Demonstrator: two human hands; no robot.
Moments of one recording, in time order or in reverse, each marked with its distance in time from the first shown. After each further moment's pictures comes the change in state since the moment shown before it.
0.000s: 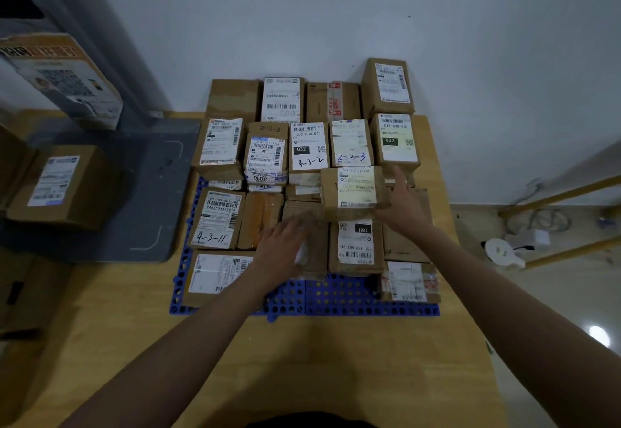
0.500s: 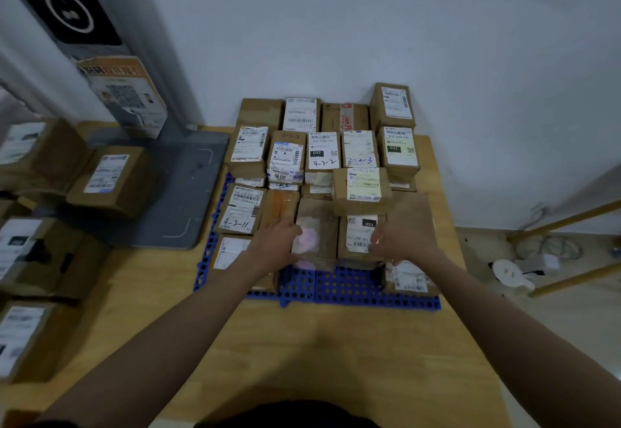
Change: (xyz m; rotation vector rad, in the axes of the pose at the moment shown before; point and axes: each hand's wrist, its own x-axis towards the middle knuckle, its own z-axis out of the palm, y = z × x) left_hand -0.065 -0.006 -0.033 -0.105 0.056 -0.061; right_hand -0.096 -0.025 -0.001 -0.382 -0.373 -0.042
